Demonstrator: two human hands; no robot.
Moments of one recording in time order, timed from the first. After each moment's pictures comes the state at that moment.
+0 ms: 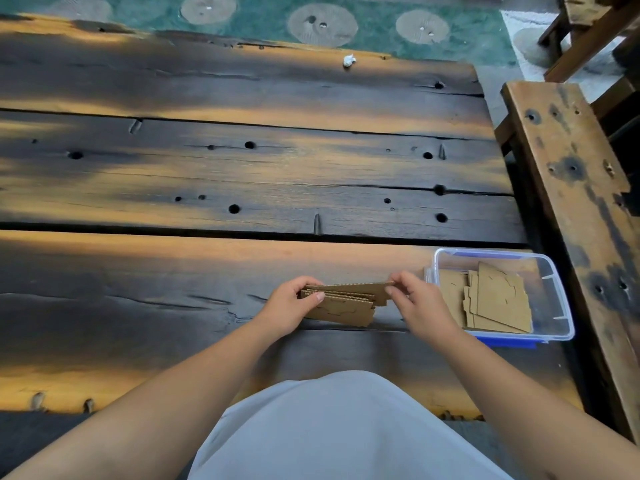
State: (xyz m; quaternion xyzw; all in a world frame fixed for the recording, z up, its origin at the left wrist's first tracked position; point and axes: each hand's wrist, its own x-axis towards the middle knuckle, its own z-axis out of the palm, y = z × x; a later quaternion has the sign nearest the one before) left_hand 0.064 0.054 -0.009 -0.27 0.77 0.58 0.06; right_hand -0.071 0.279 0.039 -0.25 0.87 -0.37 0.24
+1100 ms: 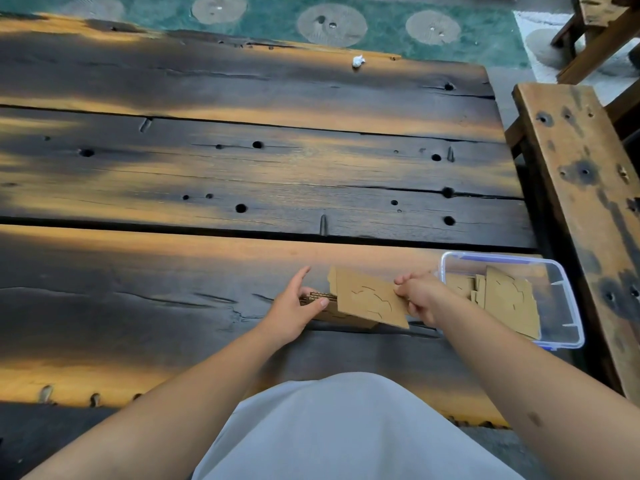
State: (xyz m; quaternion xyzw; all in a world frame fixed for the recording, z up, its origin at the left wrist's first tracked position) left_hand 0.072 0.061 -0.012 -0.31 0.71 0.63 0.06; right_hand -0.112 0.245 0.021 0.20 0.78 -0.40 0.43
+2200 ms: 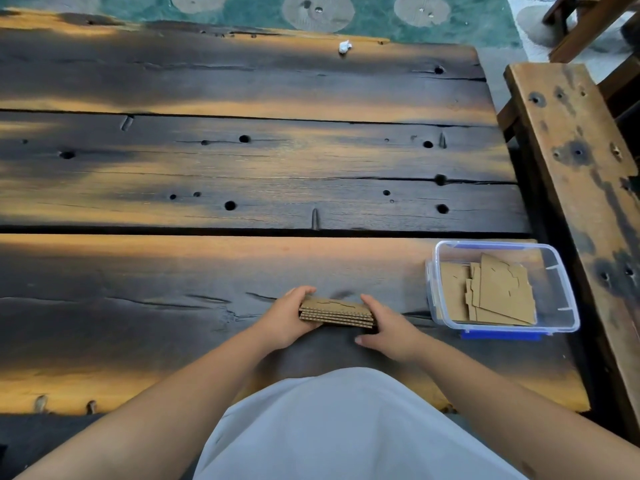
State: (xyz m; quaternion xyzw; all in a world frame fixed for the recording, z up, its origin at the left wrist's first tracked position) left_hand 0.075 0.058 -0.016 -0.22 0.85 0.45 0.17; right_hand -0.043 0.271 -0.005 -0.25 0.81 -0.21 0.48
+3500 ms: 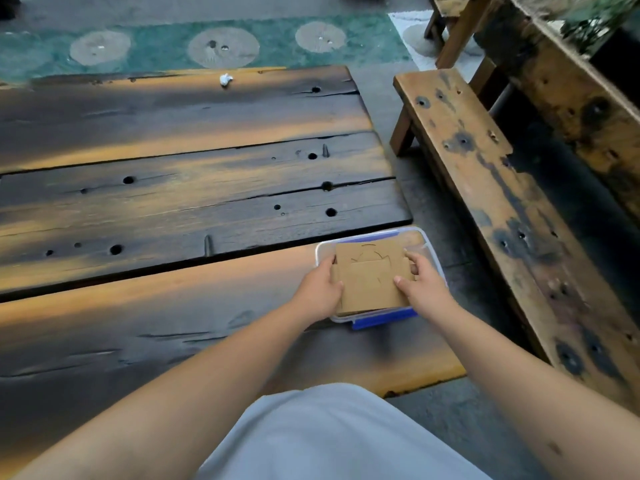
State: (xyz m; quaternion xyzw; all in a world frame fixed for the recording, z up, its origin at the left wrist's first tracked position) left_hand -0.098 0.266 0.034 -0.18 0.82 0.53 0.15; right_hand -0.159 0.460 0.046 0.06 0.86 -0.46 0.22
